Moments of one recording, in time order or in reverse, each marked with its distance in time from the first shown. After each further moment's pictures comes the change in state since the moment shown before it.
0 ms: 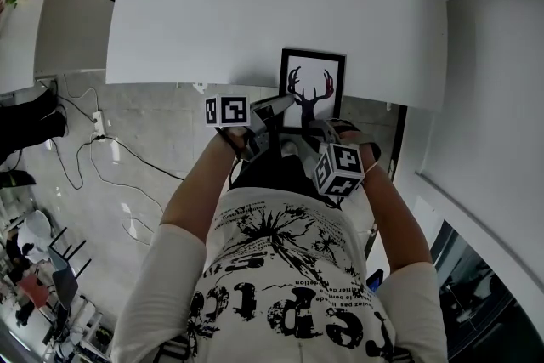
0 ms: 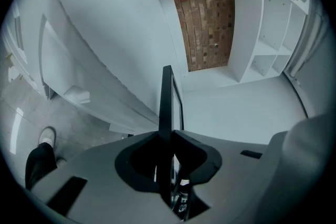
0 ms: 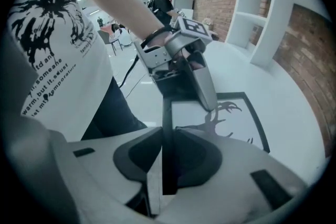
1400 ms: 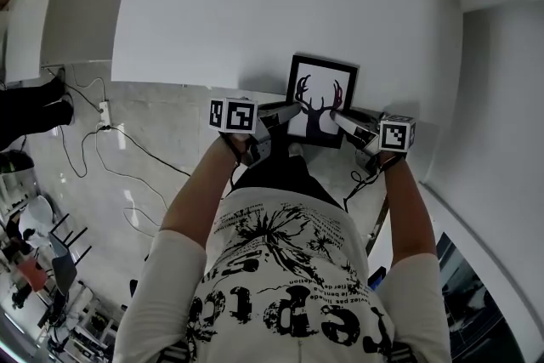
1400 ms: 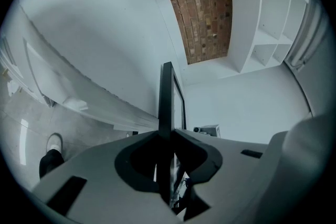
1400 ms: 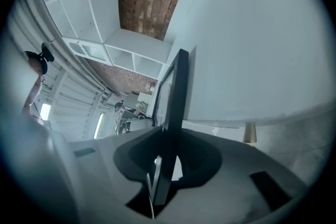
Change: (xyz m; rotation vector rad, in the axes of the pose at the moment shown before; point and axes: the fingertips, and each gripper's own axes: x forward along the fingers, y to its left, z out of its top) left arm 0.000 -0.001 -0.001 0.073 0.073 0.034; right arm 0.000 -0.083 -0.059 1.356 -0.706 0.471
